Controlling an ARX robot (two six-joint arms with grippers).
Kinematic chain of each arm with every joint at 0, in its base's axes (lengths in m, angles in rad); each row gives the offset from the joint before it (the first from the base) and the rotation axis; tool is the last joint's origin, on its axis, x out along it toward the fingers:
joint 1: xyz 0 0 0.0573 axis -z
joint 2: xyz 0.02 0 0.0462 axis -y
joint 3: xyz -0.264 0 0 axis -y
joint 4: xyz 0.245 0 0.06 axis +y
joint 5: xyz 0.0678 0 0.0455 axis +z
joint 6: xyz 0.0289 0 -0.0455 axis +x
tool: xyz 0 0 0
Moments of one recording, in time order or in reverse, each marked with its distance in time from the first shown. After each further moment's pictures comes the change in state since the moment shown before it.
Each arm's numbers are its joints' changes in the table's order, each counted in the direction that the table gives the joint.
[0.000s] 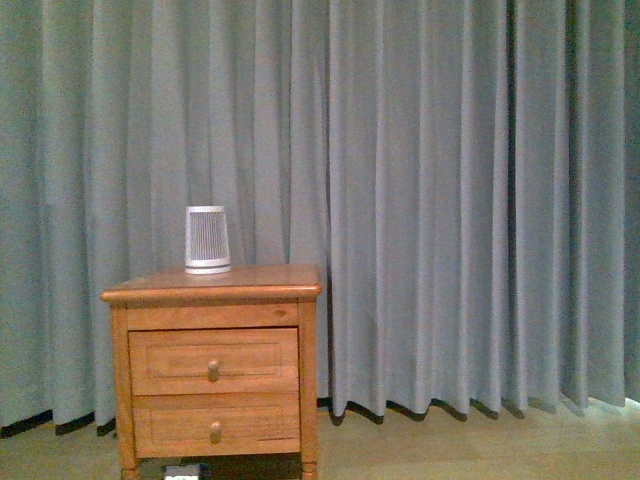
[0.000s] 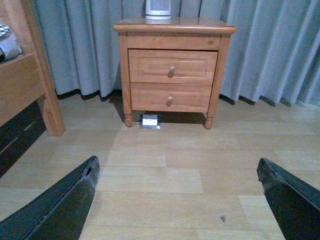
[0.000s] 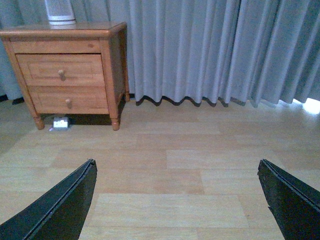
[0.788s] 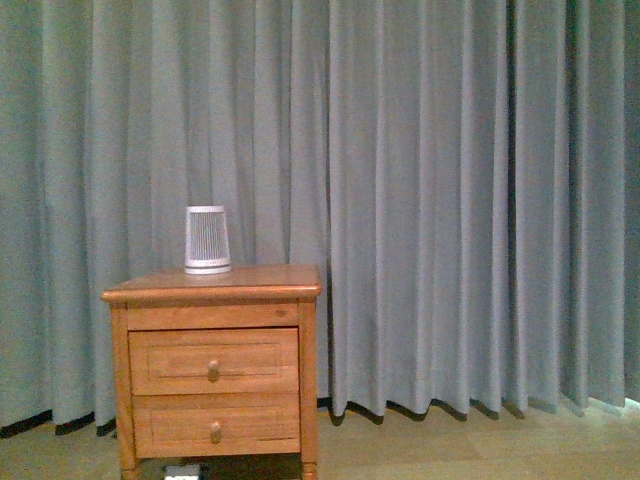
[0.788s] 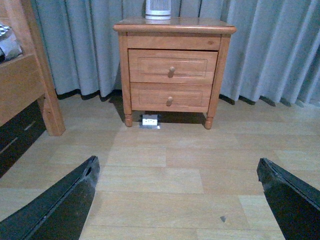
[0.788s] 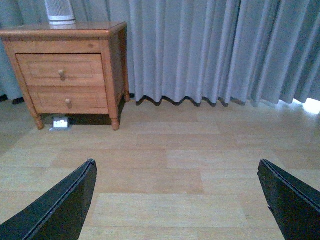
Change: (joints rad) left arm 0.000 0.000 0.000 0.000 0.000 0.000; right arm 0.000 0.000 0.000 0.000 0.000 0.000
